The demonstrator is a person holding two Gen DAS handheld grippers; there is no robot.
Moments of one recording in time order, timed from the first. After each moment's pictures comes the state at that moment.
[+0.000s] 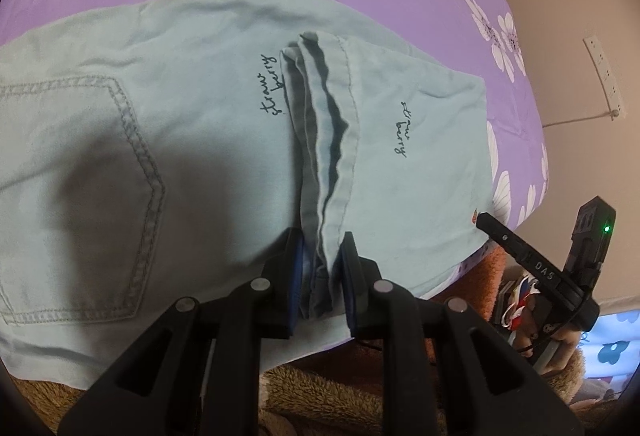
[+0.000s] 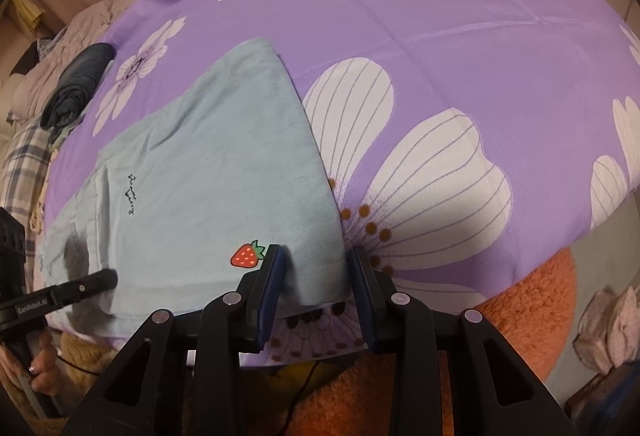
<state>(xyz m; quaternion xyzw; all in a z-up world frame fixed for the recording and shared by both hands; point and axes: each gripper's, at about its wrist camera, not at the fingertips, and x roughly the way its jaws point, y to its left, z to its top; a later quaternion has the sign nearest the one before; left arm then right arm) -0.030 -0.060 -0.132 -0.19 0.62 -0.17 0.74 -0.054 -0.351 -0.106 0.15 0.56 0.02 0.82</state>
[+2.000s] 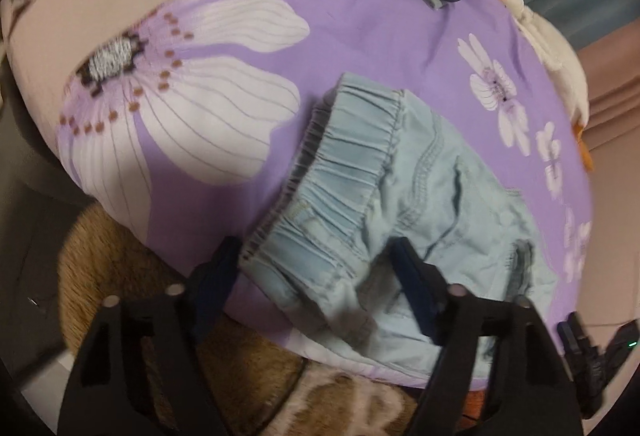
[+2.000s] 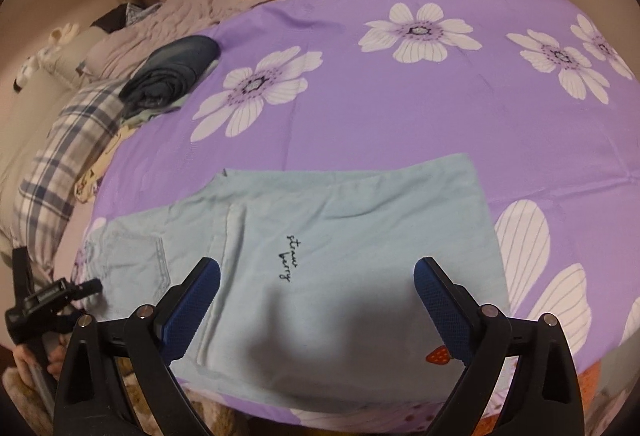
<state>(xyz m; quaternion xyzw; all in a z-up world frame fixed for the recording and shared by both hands) -0.121 0.150 -0.112 -0.36 0.50 0.14 0.78 -0.023 -0.244 -0.055 0.08 0.47 0.14 0.87</state>
